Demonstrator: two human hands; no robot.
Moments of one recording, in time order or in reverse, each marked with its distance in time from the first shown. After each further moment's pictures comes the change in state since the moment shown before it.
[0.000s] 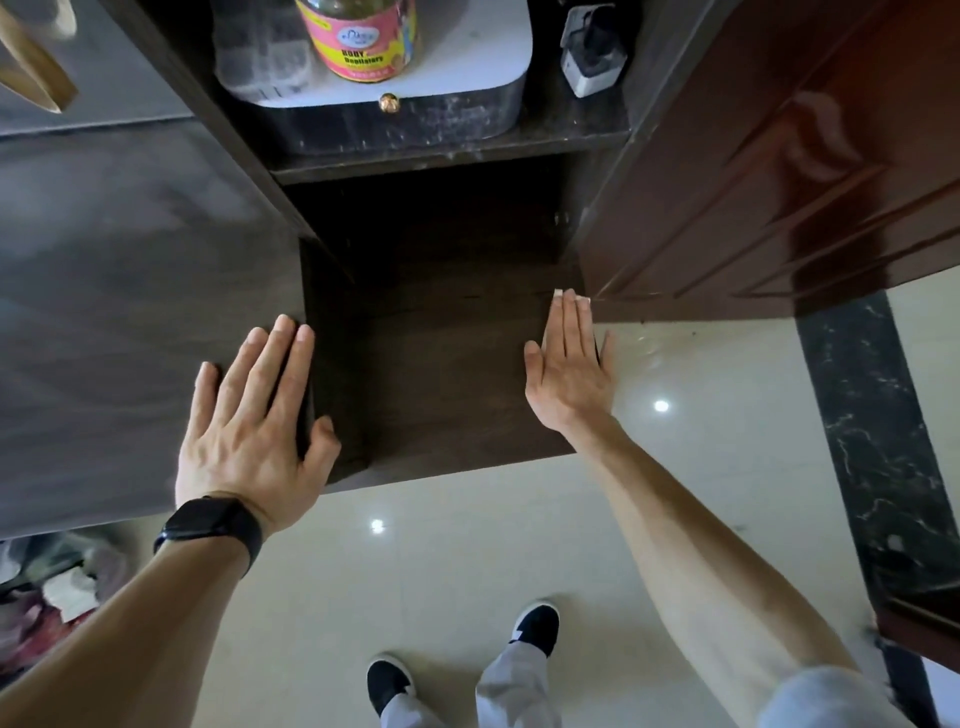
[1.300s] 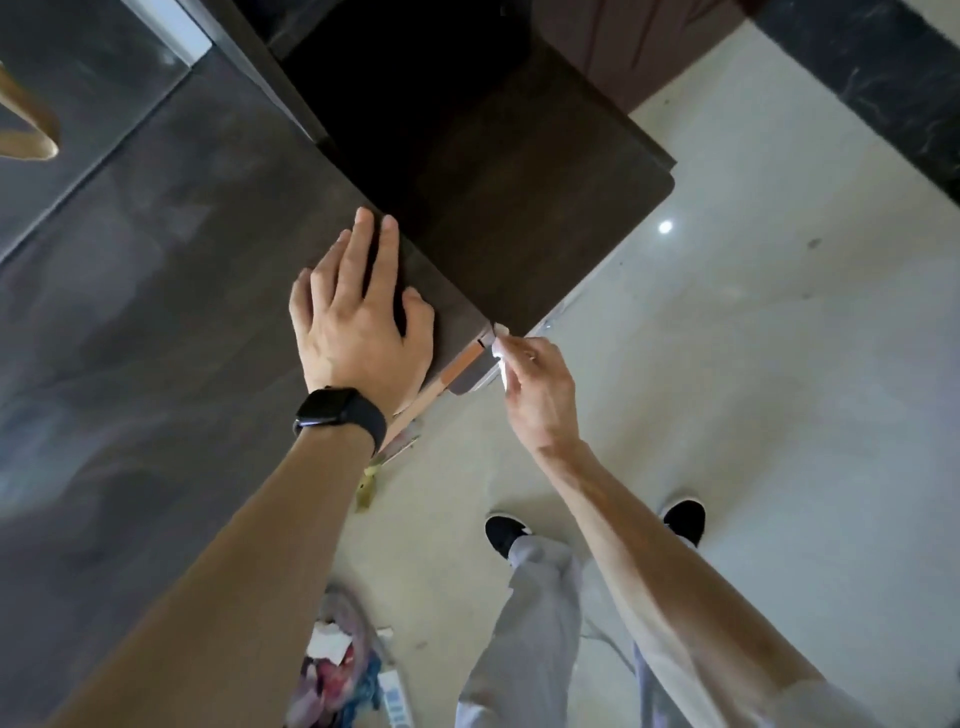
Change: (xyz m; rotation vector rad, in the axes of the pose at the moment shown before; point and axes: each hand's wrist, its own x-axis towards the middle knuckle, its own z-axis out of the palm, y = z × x) left_hand 0.022 -0.069 -0.007 -0.051 0.074 0.478; right_hand -0.193 -0.233 0.105 0.539 0.626 0.269
